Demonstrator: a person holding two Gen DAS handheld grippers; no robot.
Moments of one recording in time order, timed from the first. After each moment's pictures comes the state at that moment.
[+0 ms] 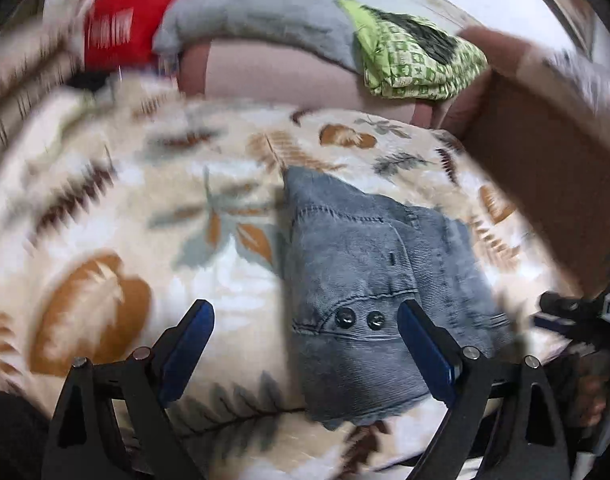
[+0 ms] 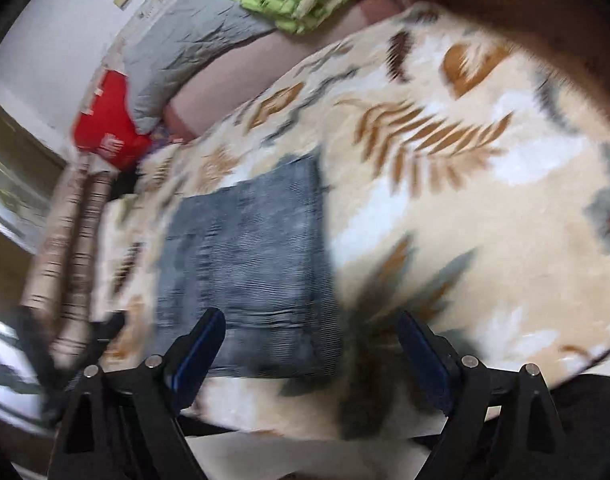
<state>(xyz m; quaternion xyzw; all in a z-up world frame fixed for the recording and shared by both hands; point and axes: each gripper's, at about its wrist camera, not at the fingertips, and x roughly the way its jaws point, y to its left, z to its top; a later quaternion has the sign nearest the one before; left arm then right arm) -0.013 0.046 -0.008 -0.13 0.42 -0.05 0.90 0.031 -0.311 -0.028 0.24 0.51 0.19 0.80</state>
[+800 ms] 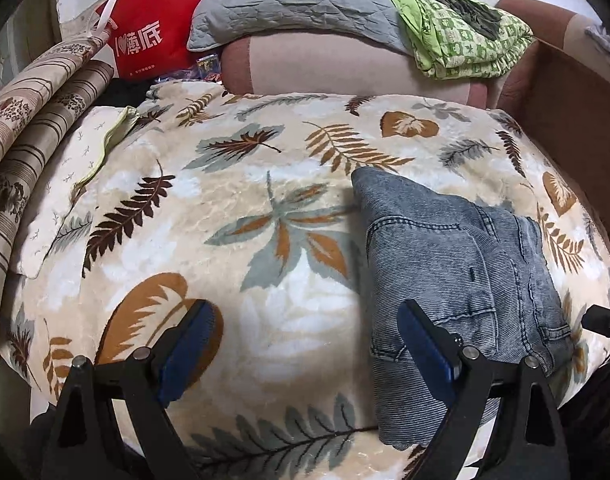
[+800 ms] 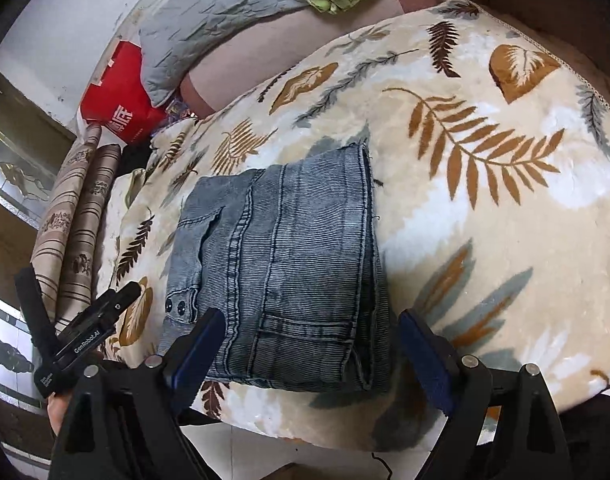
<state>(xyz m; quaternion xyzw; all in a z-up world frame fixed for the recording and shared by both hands) 0.002 0.038 0.003 -0.02 0.44 0.07 0.89 0.046 -0.271 -0.024 0.19 0.53 0.20 0.80</state>
